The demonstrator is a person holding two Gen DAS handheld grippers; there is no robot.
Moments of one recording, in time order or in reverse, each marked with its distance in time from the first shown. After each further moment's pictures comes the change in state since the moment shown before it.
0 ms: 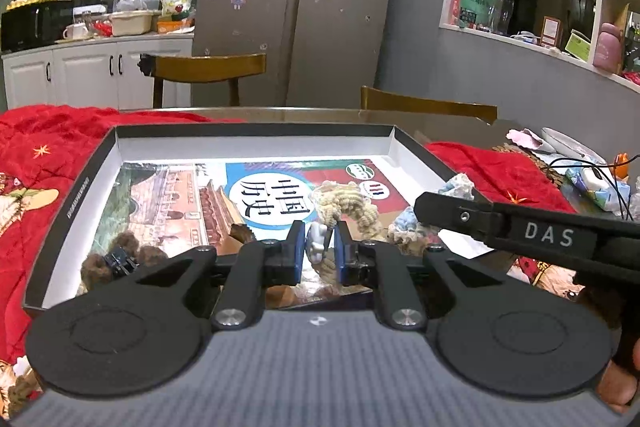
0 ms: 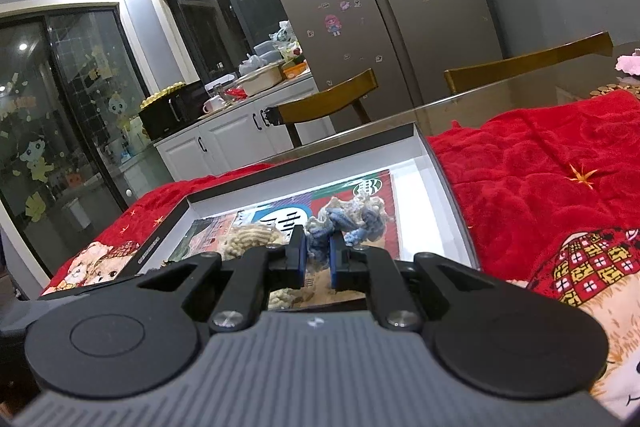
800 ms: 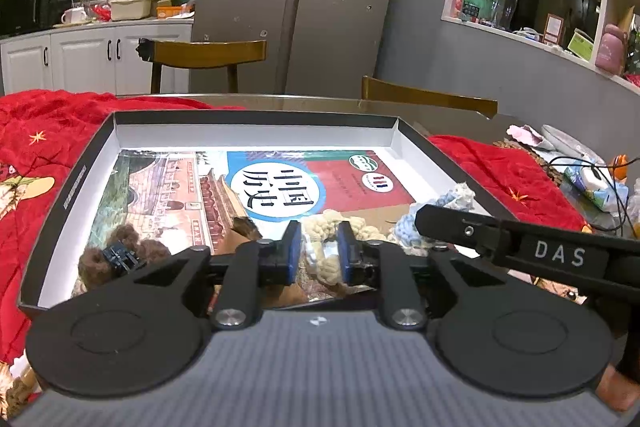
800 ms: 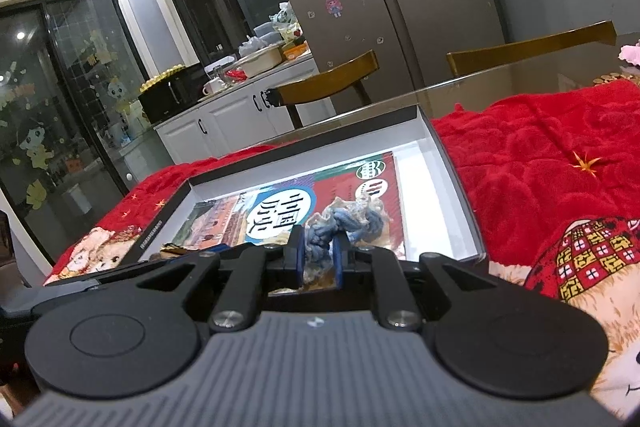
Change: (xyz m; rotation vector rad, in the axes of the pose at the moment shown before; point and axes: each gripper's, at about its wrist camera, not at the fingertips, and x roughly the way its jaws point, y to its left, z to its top) left arm 0.004 0.009 0.002 -0.029 0.035 -0.018; right arm 0.001 0.003 0.003 0.009 0.058 0.003
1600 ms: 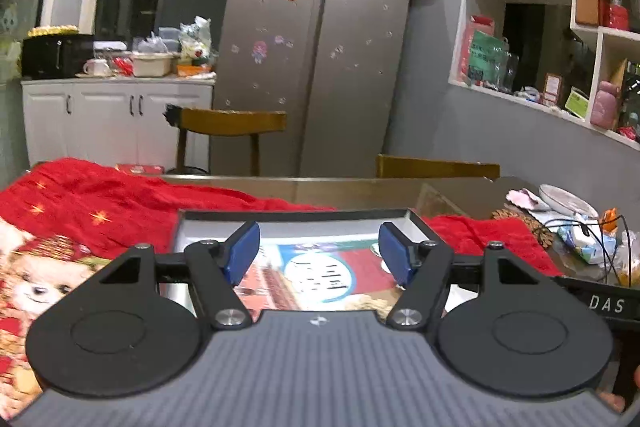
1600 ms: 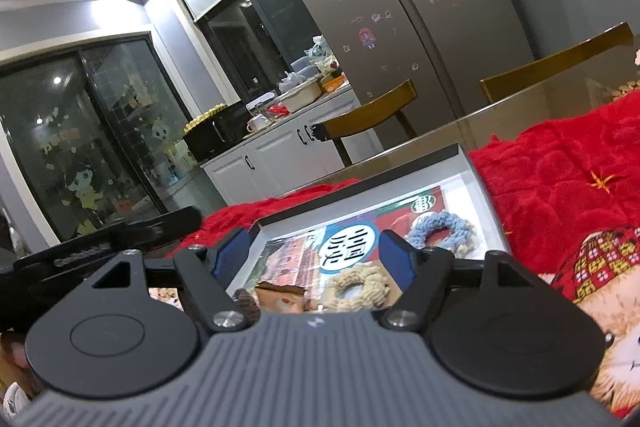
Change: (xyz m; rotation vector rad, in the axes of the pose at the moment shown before) left arm -0.108 0.020 0.056 0.007 -0.179 0.046; right arm -0.045 0.015 0.016 0.070 -0.088 0.142
